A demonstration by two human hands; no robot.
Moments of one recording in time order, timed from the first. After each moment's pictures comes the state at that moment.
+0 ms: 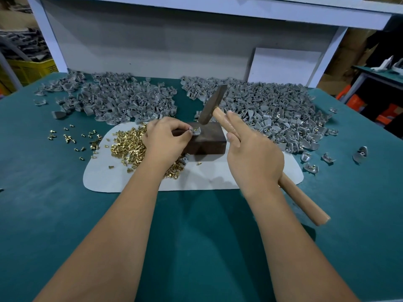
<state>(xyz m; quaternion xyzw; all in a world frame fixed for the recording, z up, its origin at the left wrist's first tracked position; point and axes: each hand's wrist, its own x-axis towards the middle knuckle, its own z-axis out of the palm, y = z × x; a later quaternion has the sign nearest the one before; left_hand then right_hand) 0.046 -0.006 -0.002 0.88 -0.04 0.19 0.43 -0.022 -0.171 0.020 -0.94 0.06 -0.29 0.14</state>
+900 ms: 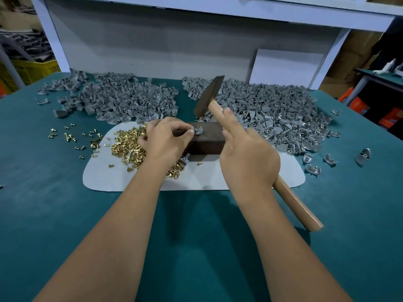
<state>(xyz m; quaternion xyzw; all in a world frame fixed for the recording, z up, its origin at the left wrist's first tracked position) 0.044 -0.011 -0.005 0.88 0.01 0.18 0.43 -0.030 -0.150 0.023 -0.94 0.05 -0.33 0.11</state>
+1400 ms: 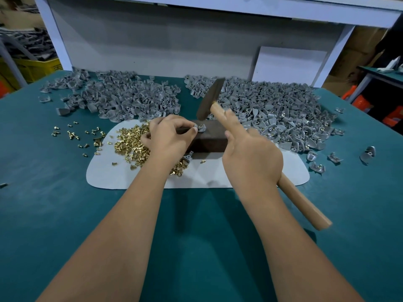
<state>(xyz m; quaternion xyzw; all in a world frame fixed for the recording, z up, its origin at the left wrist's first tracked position) 0.043 -0.013 -0.005 0.88 0.02 0.18 0.44 -0.029 -0.149 0.019 -0.95 0.05 -0.31 0.06</state>
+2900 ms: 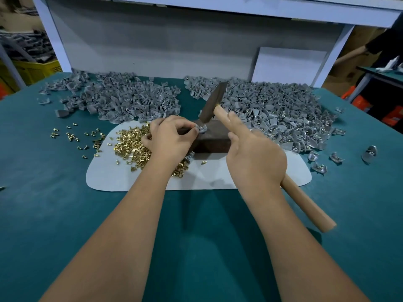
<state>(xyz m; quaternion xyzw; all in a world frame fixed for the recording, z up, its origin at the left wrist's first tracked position) 0.048 -0.013 -0.008 0.88 0.02 0.18 0.43 -0.024 -0.158 0.016 -0.95 0.07 -0.30 0.09</state>
